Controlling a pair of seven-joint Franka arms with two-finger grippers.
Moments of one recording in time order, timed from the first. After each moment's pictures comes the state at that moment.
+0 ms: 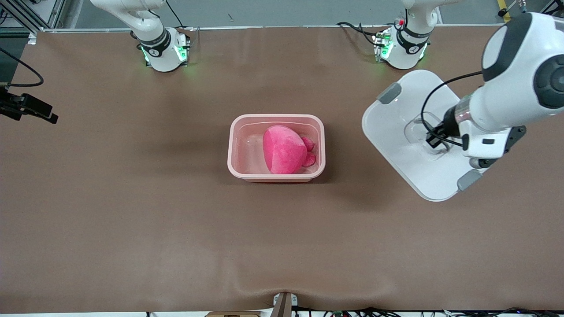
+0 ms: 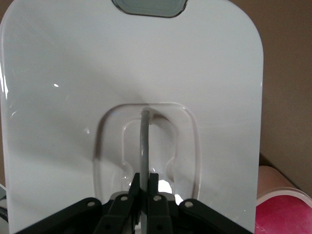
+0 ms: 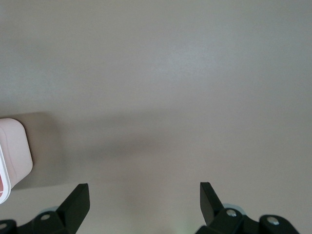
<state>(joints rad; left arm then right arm) 0.18 0.25 -0.52 -1.47 0.06 1.46 -1.07 -0.02 -0.02 -0.10 -1.62 0.02 1.55 0.00</state>
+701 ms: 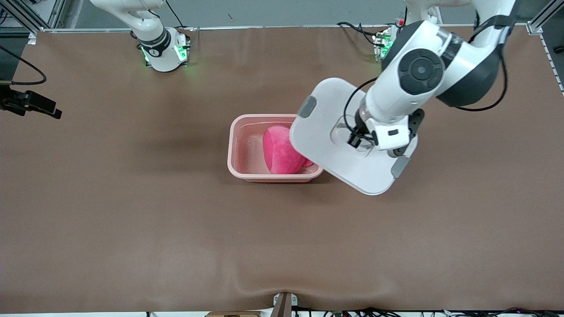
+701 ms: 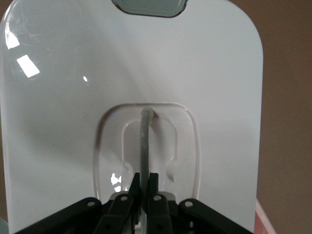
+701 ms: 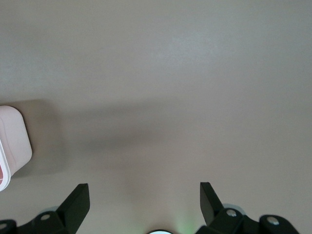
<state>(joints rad) -0.10 0.34 -0.53 -1.47 0.03 1.70 -1.66 -0.02 -0.02 -0.10 -1.62 0.02 1.50 0.00</state>
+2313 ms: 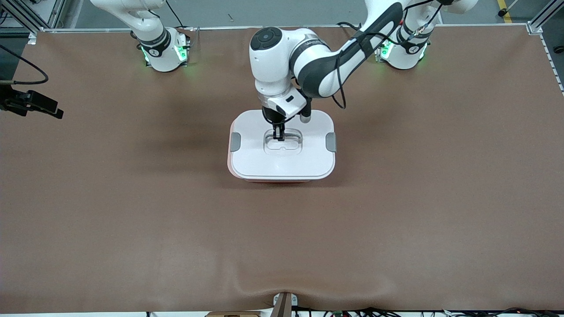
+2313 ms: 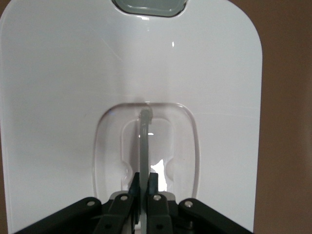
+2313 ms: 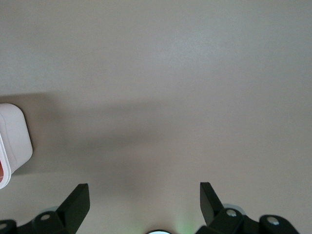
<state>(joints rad) -0.52 0.57 -0.52 -1.47 0.54 2.01 -2.72 -0.02 -0.02 -0.09 -1.62 0.02 1.50 -0.01</state>
